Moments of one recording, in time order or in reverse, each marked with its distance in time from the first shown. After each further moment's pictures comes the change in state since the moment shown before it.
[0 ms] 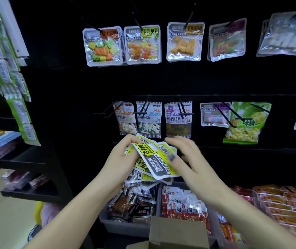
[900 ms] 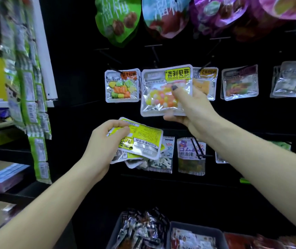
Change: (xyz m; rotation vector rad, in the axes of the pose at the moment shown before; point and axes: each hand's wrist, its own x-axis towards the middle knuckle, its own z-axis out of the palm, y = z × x) left_hand 0.074 0.093 -0.076 -0.060 0.274 0.168; right_hand 0.188 -0.123 -0.048 0.636 0.218 -0.027
